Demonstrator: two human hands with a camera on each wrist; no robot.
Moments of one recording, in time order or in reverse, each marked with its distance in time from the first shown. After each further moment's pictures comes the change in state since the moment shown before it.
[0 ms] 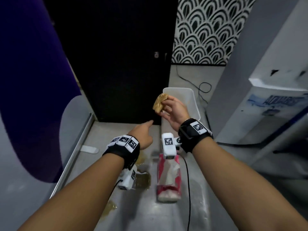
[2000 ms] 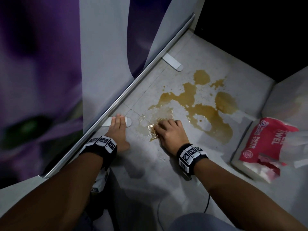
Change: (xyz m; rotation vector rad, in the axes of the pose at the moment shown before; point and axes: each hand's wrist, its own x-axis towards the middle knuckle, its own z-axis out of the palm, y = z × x) left_hand -0.241 -0.396 0.216 -0.091 -0.143 -0.717; right_hand -0.099 0.476 0.036 -1.690 -0.900 -0.920
